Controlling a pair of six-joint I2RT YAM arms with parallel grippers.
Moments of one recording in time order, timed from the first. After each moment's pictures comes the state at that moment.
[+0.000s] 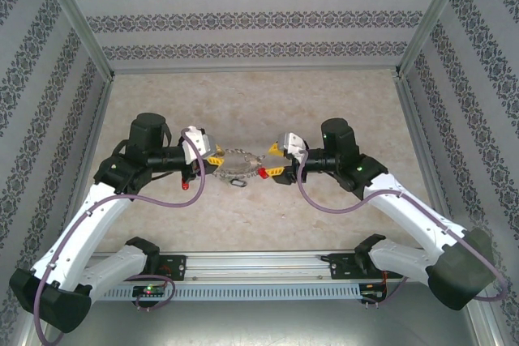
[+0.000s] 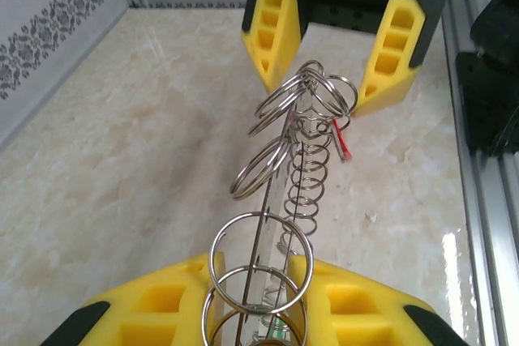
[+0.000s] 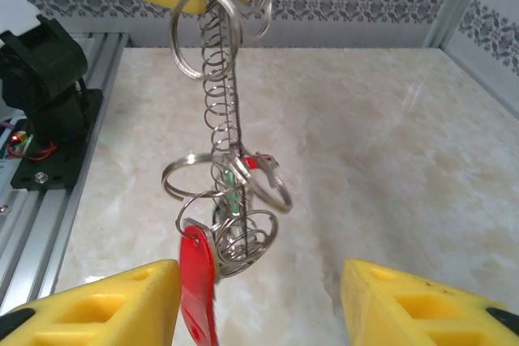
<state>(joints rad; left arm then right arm) -0.35 0.96 1.00 -0.65 0.71 0.62 0.54 1.09 0.80 -0.19 -0.78 -0.44</state>
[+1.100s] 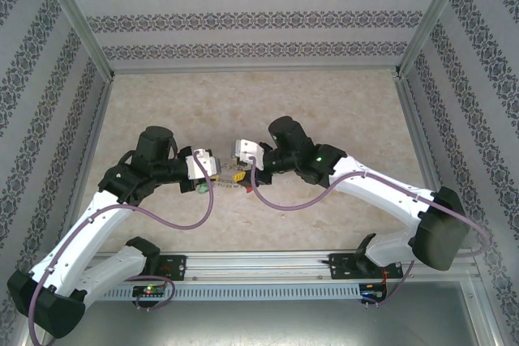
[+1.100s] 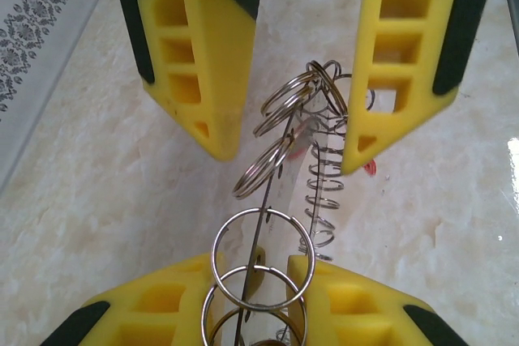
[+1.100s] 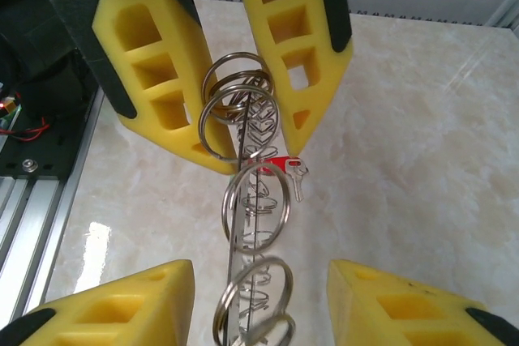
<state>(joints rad) -0.42 0.90 0.89 -0.68 0.53 0.86 0.85 1.37 1.07 -0.29 -0.52 -0.47</state>
